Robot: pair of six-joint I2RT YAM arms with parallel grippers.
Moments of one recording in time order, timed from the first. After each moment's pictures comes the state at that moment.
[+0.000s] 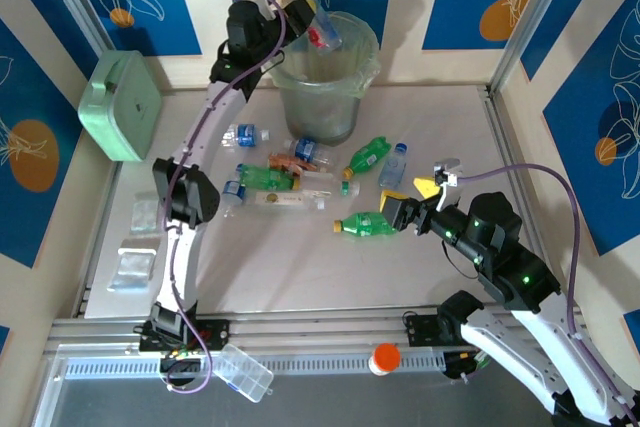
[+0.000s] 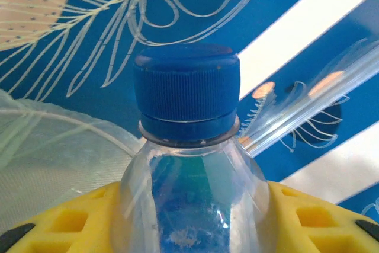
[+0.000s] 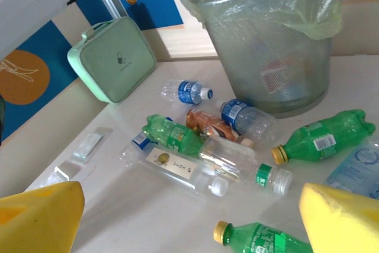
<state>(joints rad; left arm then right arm) -0.36 2.33 2.51 -0.14 0.33 -0.84 0.58 0.50 0.82 -0.54 -0.06 0.36</state>
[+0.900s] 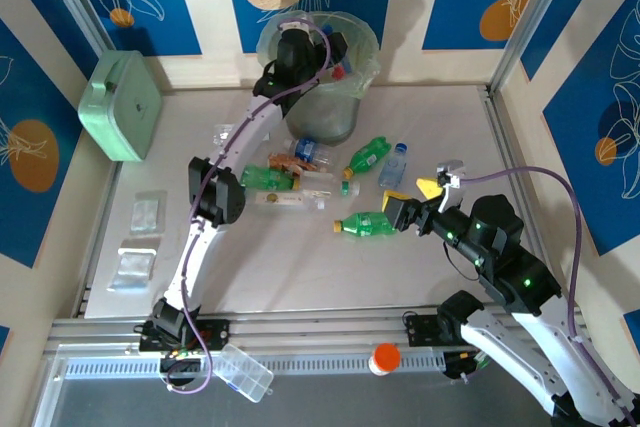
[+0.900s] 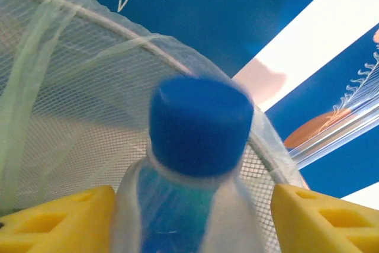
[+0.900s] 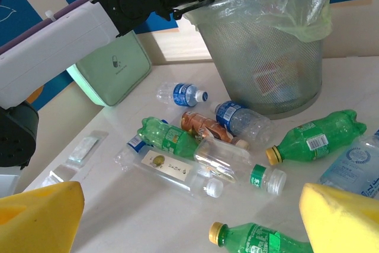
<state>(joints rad) -0.49 2.50 2.59 -0.24 0.04 -0.68 0.57 0.49 0.81 -0.54 -0.05 0.36</state>
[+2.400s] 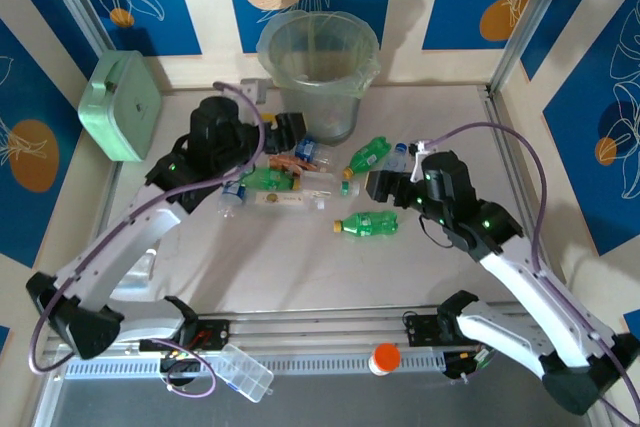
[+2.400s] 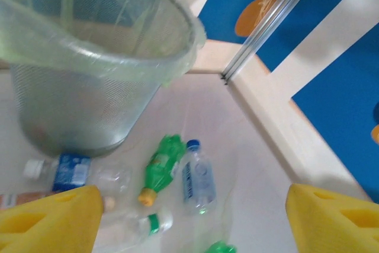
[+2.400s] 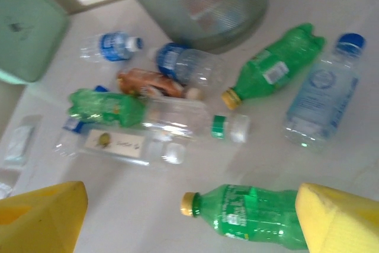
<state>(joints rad) -0.64 1.22 1.32 -0.41 0.03 -0.49 0.55 0.91 0.99 -0.68 0.08 0.54</state>
